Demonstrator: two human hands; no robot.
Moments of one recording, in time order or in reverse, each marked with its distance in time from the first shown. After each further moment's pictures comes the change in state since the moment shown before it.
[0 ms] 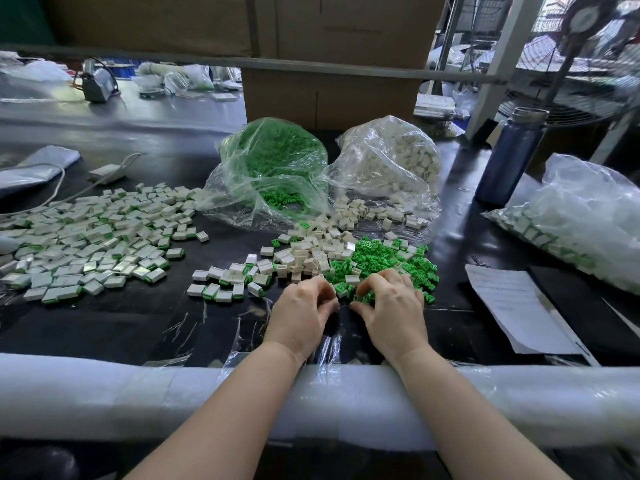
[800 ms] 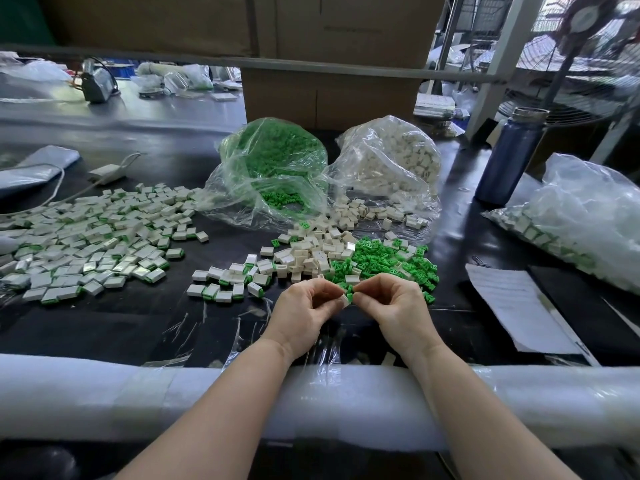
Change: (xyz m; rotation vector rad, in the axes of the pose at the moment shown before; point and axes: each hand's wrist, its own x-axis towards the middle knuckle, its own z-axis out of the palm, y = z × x) left_hand 0.001 0.000 -0.002 -0.511 -0.110 -0.041; right_hand -0.002 -0.001 -0.016 0.822 -0.092 0.126
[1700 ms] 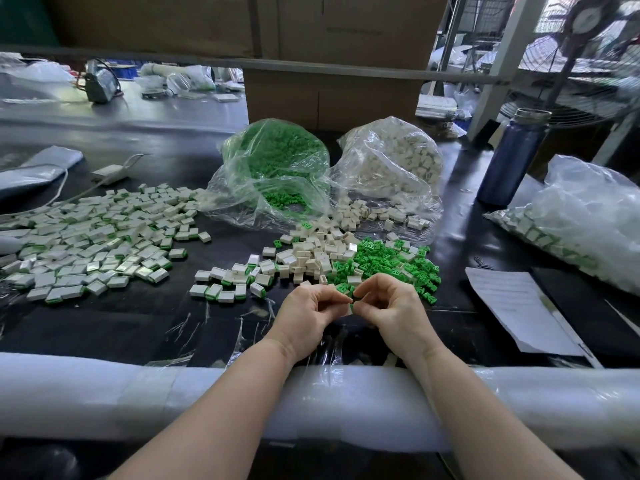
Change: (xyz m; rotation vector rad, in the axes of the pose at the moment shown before) left_hand 0.000 0.000 0.000 0.039 -0.037 0.009; right_hand -0.002 -0.002 0.001 -0.021 -0.093 0.024
